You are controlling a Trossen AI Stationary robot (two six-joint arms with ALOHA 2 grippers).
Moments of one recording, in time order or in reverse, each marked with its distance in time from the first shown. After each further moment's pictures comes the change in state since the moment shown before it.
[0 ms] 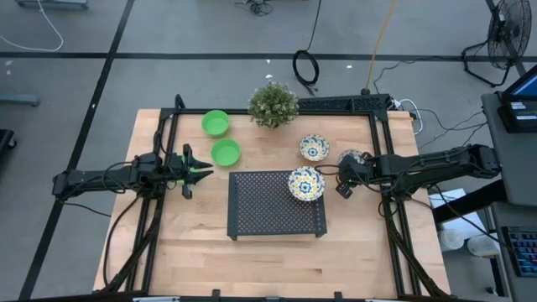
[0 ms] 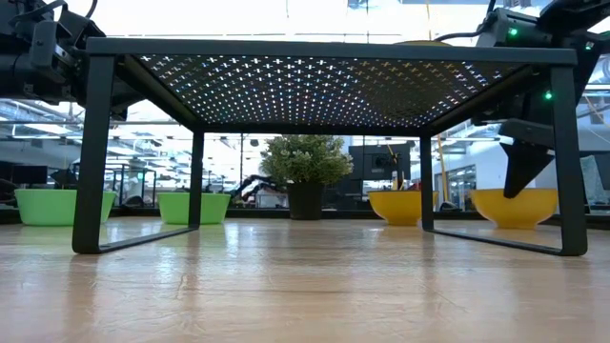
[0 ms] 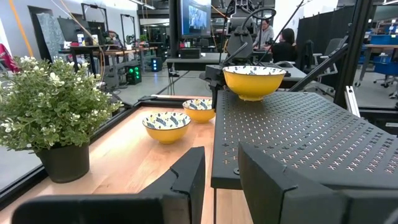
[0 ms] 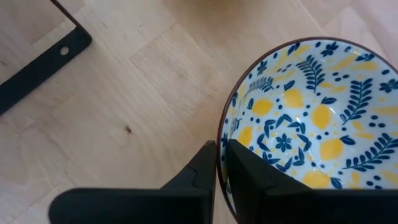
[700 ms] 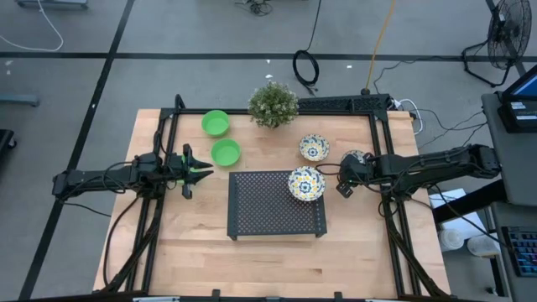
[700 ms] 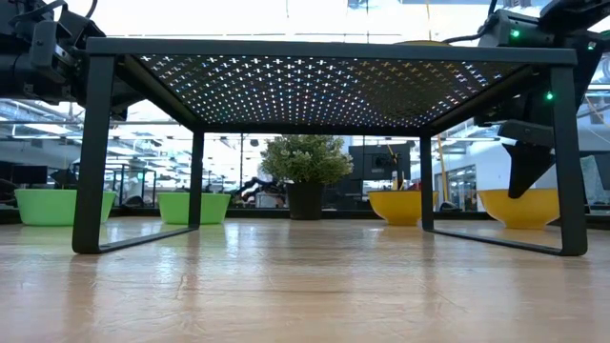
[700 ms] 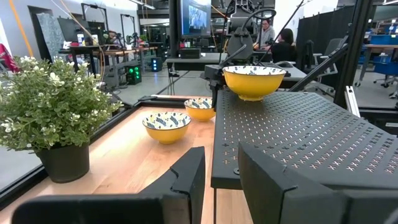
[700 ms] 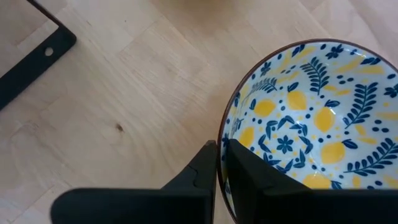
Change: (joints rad) left arm 0.000 0.000 0.000 0.000 0.000 0.000; right arm 0.000 -0.001 0.001 -0.041 -0.002 0.067
